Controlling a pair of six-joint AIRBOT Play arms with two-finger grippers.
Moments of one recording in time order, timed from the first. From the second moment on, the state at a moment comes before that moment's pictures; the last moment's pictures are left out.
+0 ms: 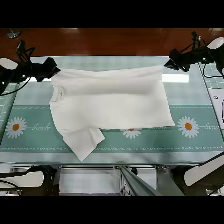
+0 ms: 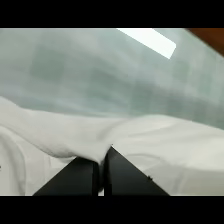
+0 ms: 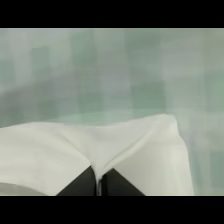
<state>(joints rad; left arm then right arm) 0.14 -1.49 1.24 0.84 -0.79 -1.43 -0.19 -1.87 1.81 -0.95 1.20 1.53</state>
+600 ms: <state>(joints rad) 0.19 -1.58 1.24 1.04 -1.27 -1.34 -0.18 -1.89 1.69 -1.15 1.46 1.50</state>
